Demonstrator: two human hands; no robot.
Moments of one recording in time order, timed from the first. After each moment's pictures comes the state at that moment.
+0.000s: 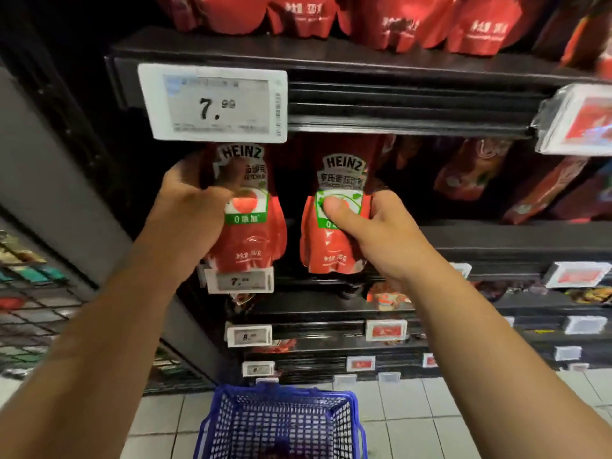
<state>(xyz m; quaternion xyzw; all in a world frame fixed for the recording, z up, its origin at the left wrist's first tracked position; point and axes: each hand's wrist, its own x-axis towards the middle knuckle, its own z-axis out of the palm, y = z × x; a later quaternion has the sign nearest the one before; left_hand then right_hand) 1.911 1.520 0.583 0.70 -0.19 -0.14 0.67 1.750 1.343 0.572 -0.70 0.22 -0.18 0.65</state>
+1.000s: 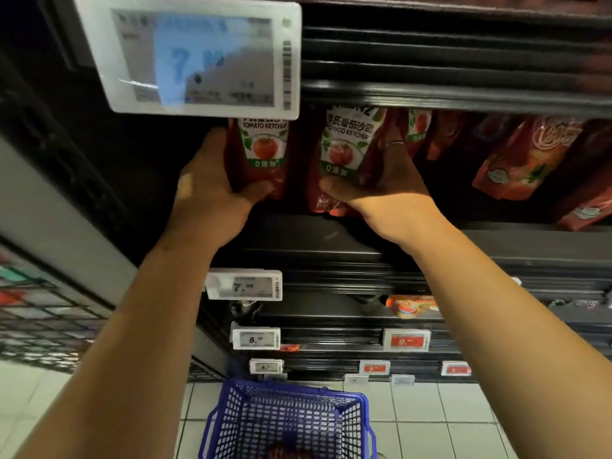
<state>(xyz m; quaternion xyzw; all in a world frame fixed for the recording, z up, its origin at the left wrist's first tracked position) 1.950 1.483 0.542 0.82 -0.28 -0.03 0.50 1.806 1.299 0.554 -0.80 0.21 -0.24 0.51</state>
